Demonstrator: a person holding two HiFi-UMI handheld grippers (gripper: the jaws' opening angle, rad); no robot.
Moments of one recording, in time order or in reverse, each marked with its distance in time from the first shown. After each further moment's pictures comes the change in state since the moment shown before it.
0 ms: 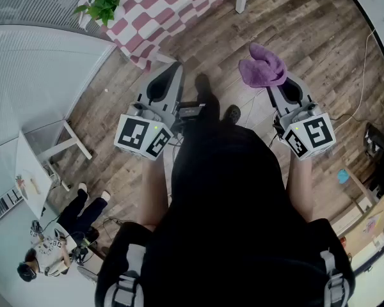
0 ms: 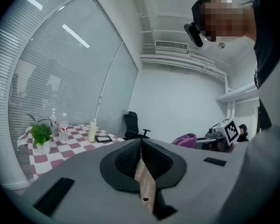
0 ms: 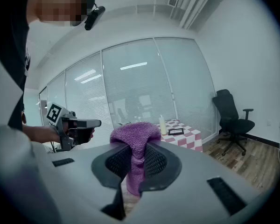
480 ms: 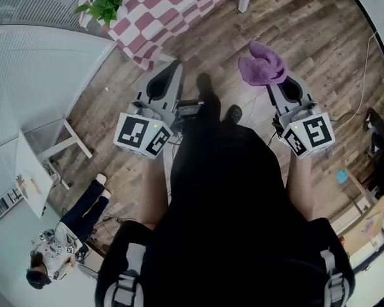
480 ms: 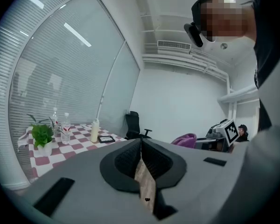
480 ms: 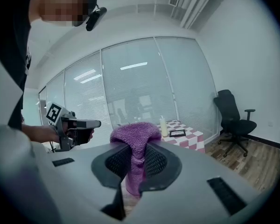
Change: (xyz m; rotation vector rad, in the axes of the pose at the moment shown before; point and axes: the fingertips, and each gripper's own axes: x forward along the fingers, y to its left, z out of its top) left arm 0.010 0.032 0.008 -0.008 0.004 0.006; right arm 0.035 -0.003 0.007 -0.005 -0.010 -0.001
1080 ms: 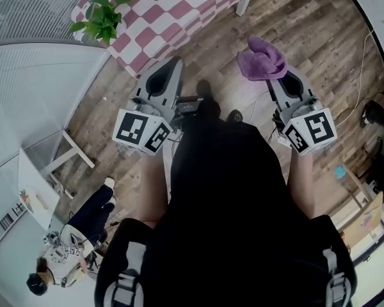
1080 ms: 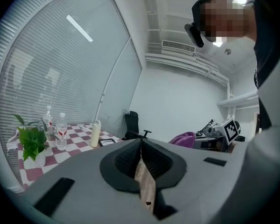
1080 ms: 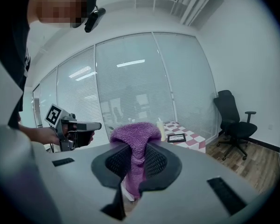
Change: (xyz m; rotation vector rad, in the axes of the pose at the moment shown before) left arm 0.062 0.086 0.027 -0.036 0.005 -0.050; right arm 0.096 -0.030 0.032 -0.002 0.023 -0.042
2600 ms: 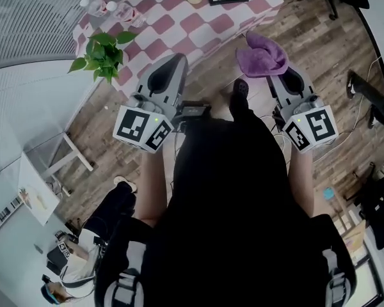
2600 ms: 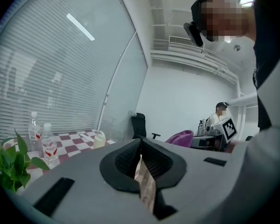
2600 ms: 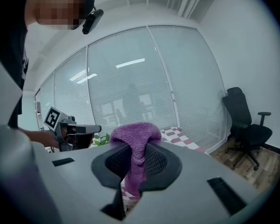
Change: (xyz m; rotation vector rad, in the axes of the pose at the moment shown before) left arm 0.152 0.083 0.061 0.006 -0.006 0.058; right arm 0.136 -0.130 0.067 0.013 -0.009 0.075
